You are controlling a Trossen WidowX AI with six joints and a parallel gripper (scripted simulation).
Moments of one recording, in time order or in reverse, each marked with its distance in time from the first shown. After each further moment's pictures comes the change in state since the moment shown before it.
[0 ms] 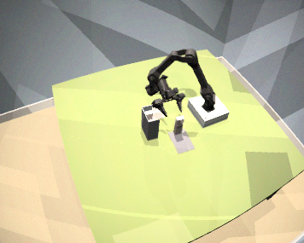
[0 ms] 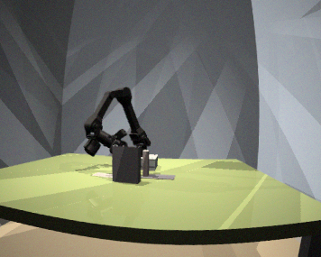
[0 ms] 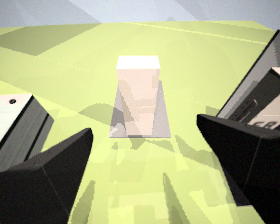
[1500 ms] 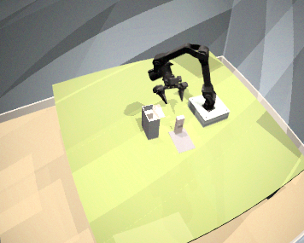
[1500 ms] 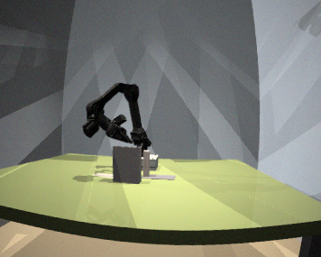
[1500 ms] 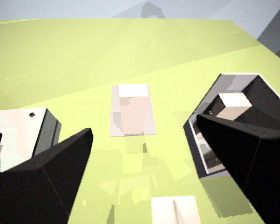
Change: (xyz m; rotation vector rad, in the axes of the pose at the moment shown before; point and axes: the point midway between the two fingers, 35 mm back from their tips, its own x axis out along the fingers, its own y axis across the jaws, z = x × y) arm -0.047 0.002 0.049 -0.004 0.112 -0.092
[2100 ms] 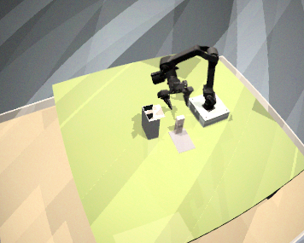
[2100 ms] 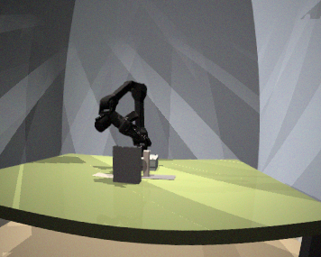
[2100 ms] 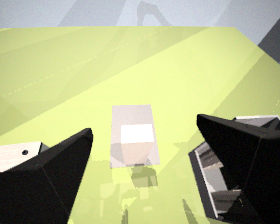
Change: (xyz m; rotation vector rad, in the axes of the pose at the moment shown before) arm 0.040 -0.002 0.046 -0.002 0.003 -0.002
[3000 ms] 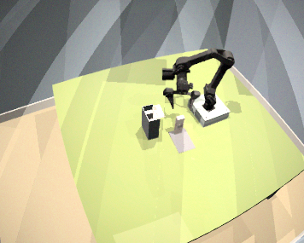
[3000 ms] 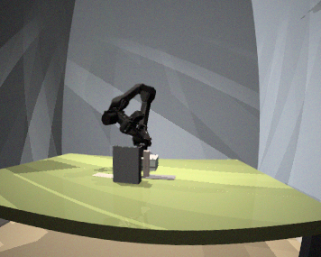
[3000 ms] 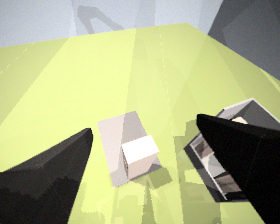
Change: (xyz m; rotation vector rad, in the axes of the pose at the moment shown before) arm 0.012 0.012 0.014 0.158 0.005 -0.263
